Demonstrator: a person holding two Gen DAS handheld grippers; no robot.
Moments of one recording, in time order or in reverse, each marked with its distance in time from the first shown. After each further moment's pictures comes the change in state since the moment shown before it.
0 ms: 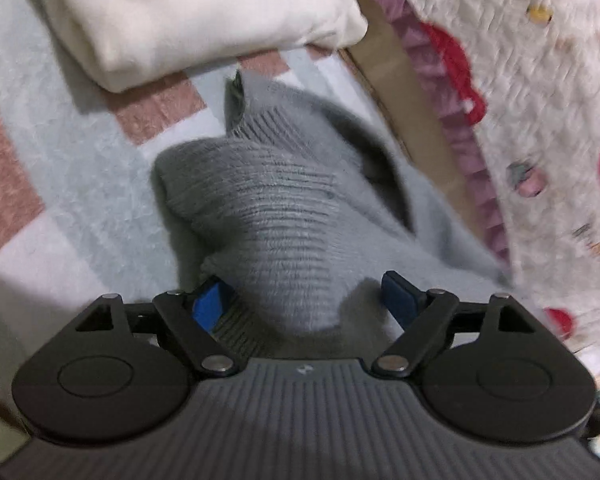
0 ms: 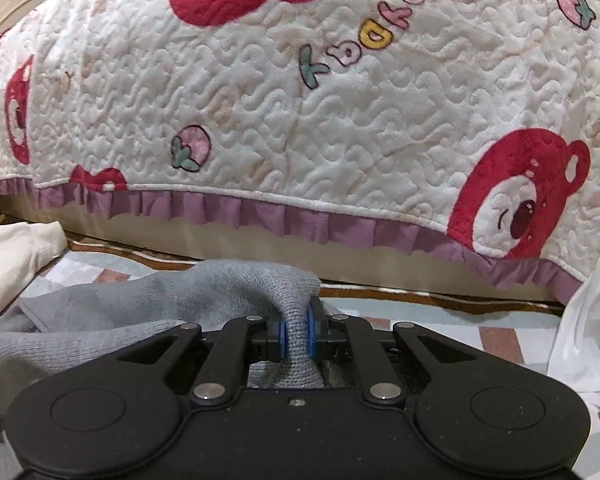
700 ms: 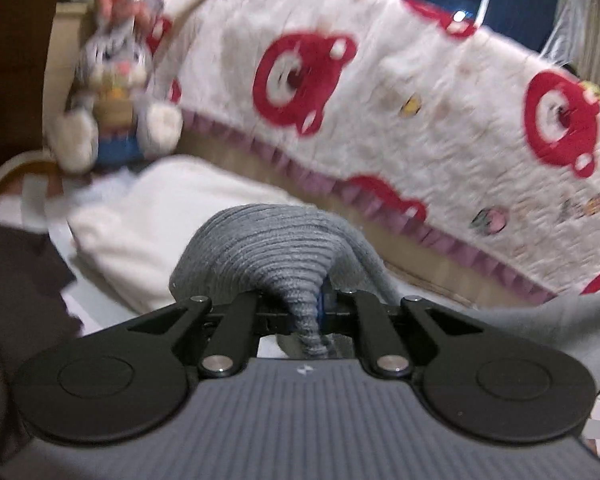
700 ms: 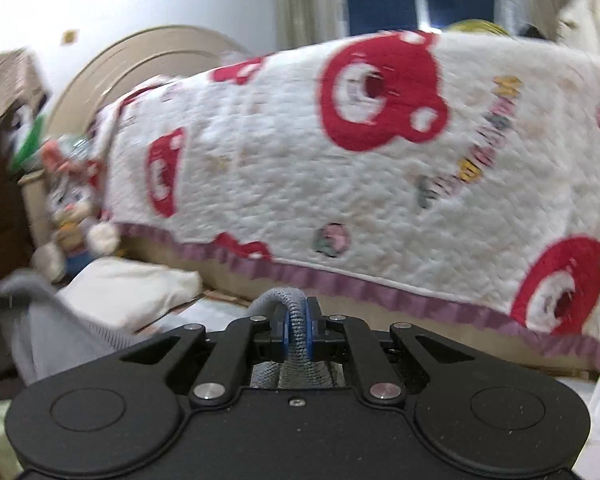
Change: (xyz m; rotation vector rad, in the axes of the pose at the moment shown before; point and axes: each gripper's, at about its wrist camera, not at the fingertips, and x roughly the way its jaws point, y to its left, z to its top) left arm -0.194 -0.111 -0.027 0.520 -0.519 0.197; right arm -0.155 0.054 0.000 -0.131 -0.229 0.290
